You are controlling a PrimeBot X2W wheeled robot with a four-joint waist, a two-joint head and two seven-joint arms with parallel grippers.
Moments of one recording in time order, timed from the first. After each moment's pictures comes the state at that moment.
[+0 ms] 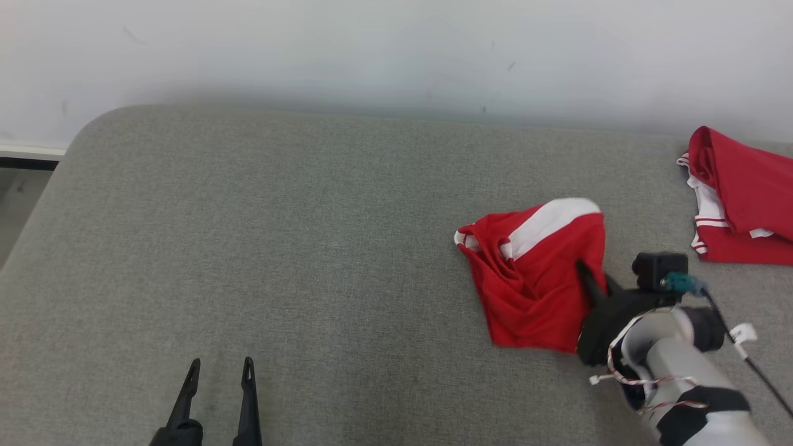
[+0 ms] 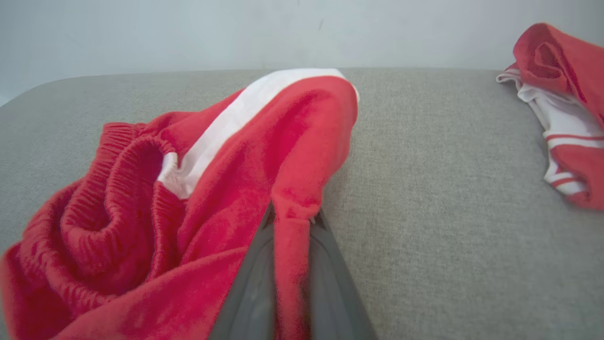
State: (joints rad) left arm 0.01 0.05 -0.06 0.19 -0.07 0.00 -0.26; right arm -0.57 -0.21 0.22 0.91 0.39 0.13 -0.10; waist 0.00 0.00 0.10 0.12
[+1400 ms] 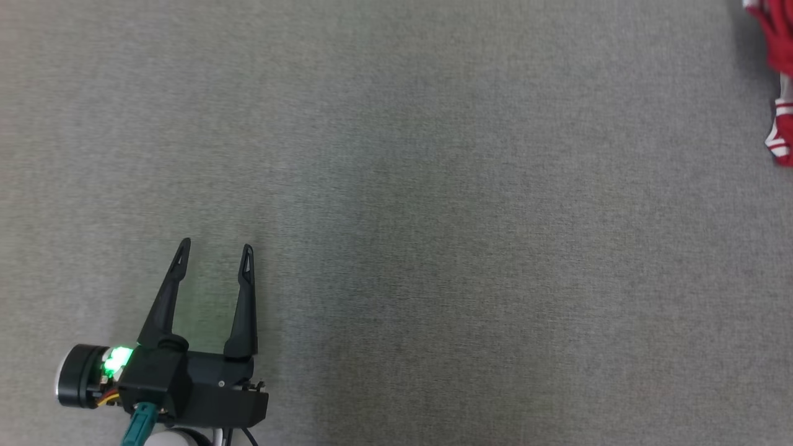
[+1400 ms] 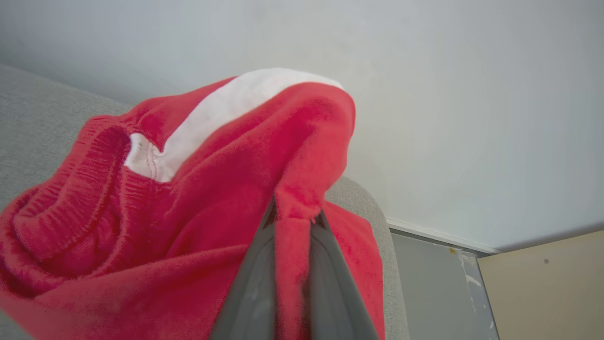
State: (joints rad) left arm -0.18 0.08 -0.06 0.02 -0.02 -0.08 -0.26; right arm -1.18 -0.90 0.58 0.89 0.51 0.13 0.12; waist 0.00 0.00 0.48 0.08
